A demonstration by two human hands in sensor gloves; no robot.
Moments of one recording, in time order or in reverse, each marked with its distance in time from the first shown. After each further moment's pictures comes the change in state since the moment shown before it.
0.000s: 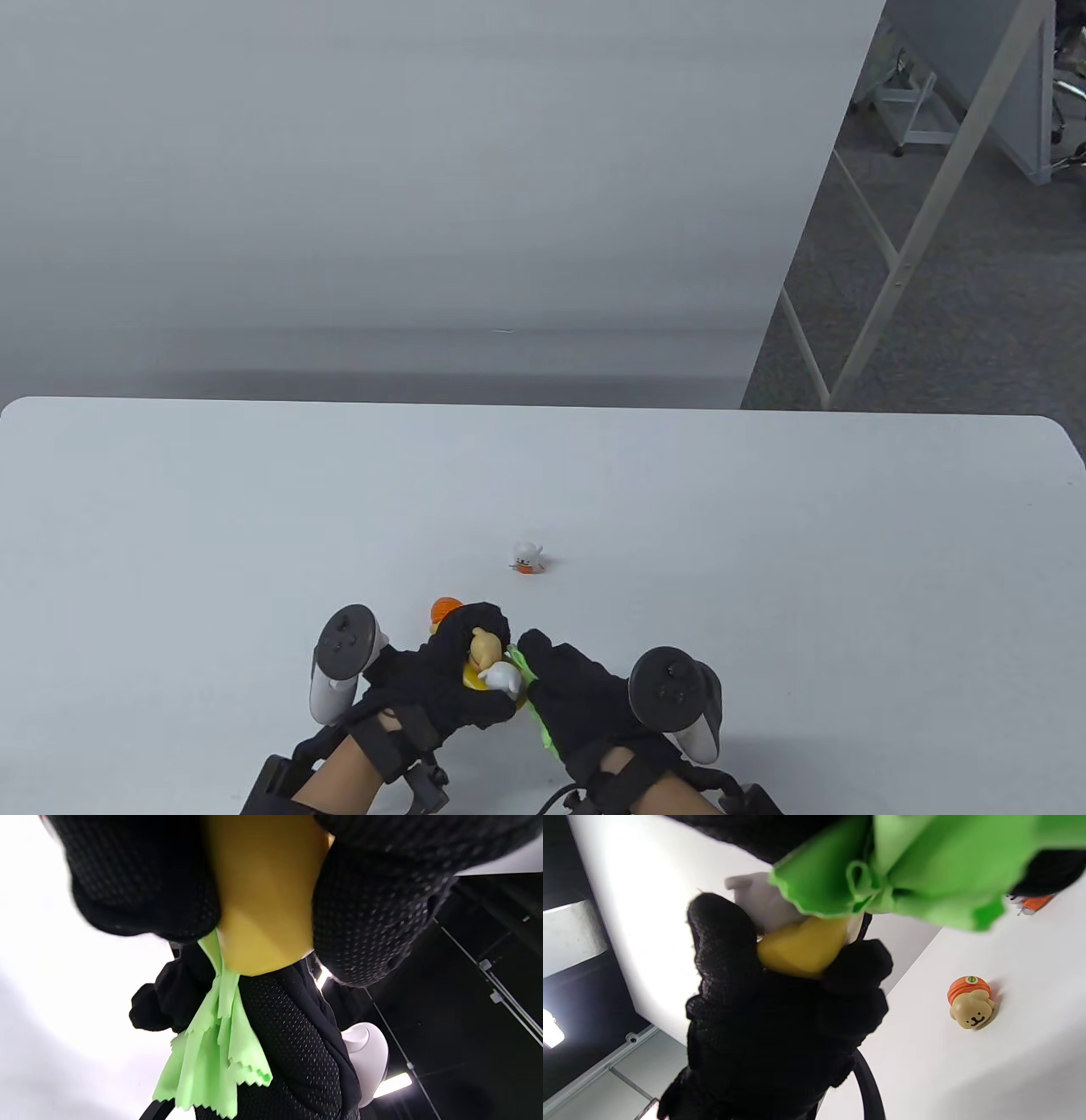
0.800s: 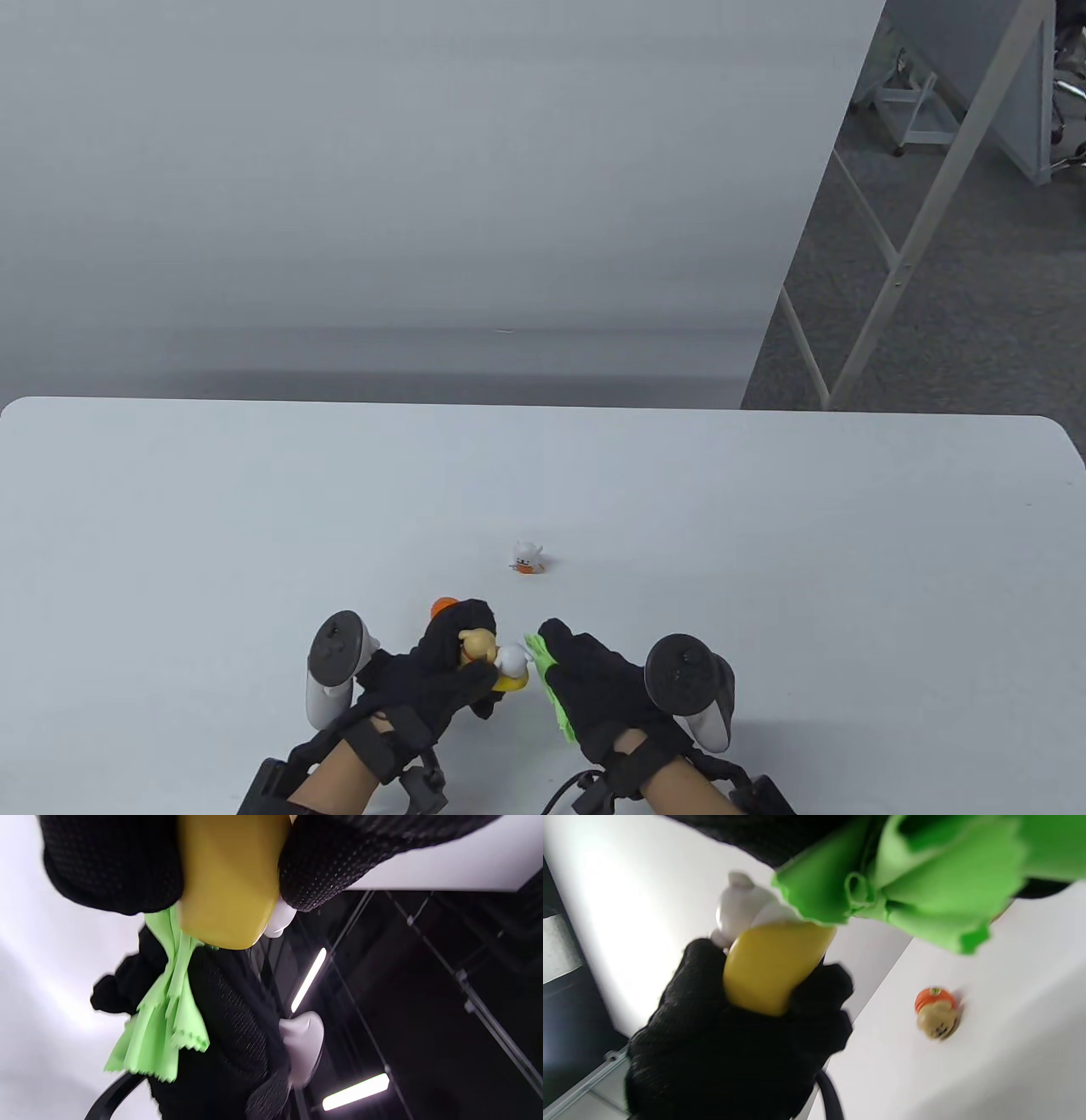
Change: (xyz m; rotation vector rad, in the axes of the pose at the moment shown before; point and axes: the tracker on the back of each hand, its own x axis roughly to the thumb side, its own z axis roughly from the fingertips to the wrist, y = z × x) left_hand -0.004 -0.004 0.001 -0.036 -0.015 0.047; right_hand -0.029 -0.009 -0.006 0.020 0.061 -0.089
